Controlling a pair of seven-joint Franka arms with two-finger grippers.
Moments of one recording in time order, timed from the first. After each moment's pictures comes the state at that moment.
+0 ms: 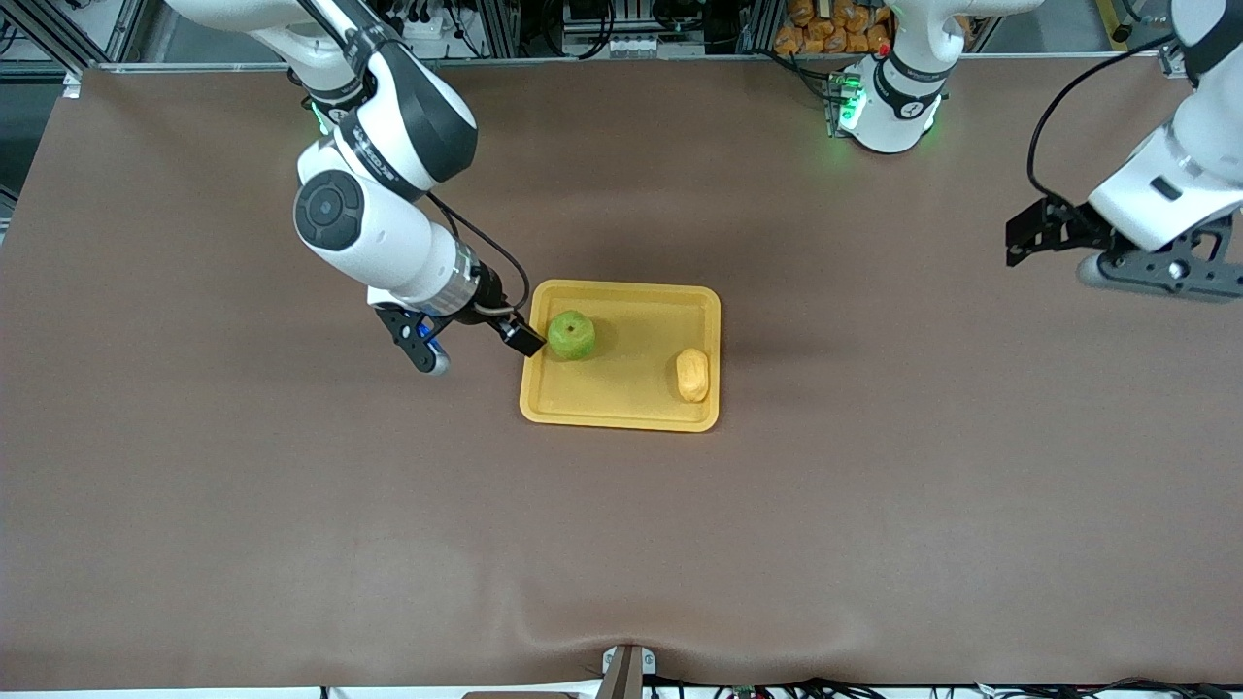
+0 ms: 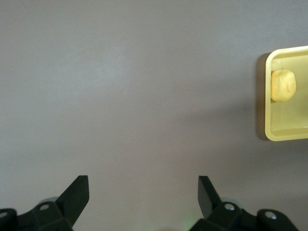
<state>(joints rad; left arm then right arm) -0.06 -0.04 -0.07 -1.66 0.05 1.63 0.06 0.10 0.30 0.48 -1.75 0.18 2.10 1.32</state>
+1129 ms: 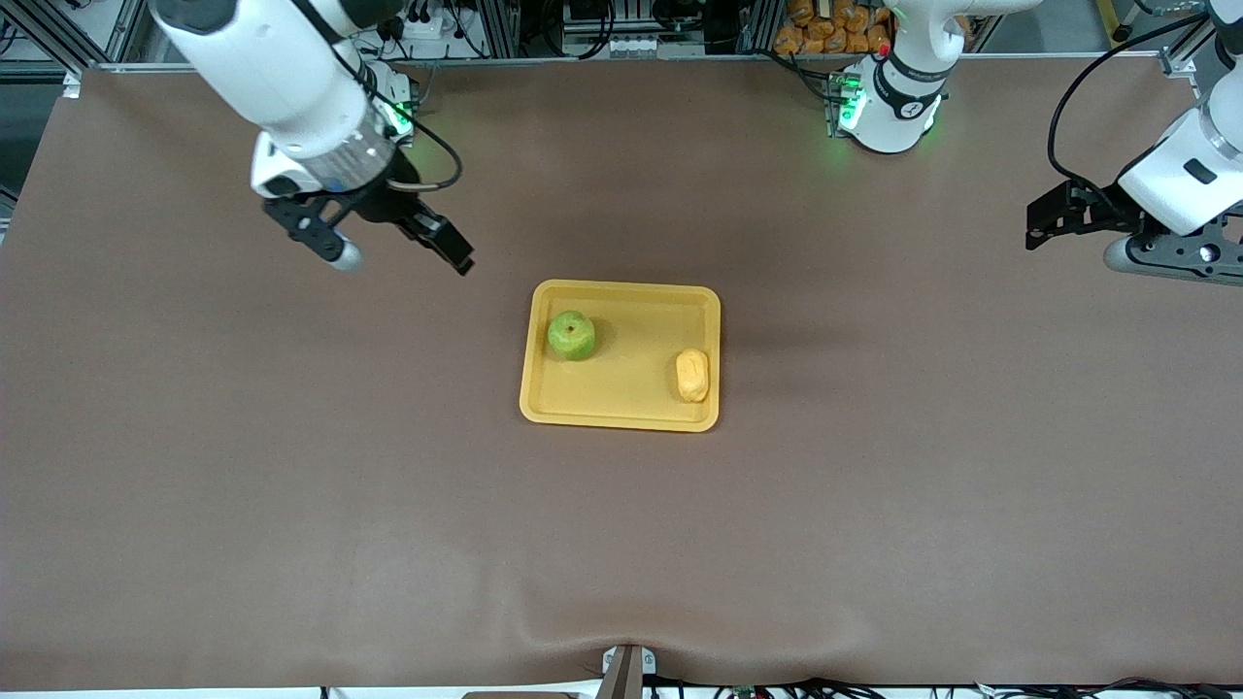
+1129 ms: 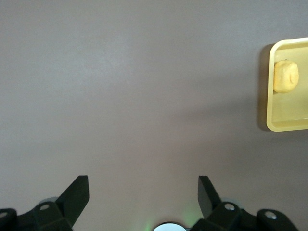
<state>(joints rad) -0.02 -0.03 -0.08 -1.64 0.05 1.58 0.08 -0.01 -0.04 0.48 -1.79 0.15 1.86 1.05</state>
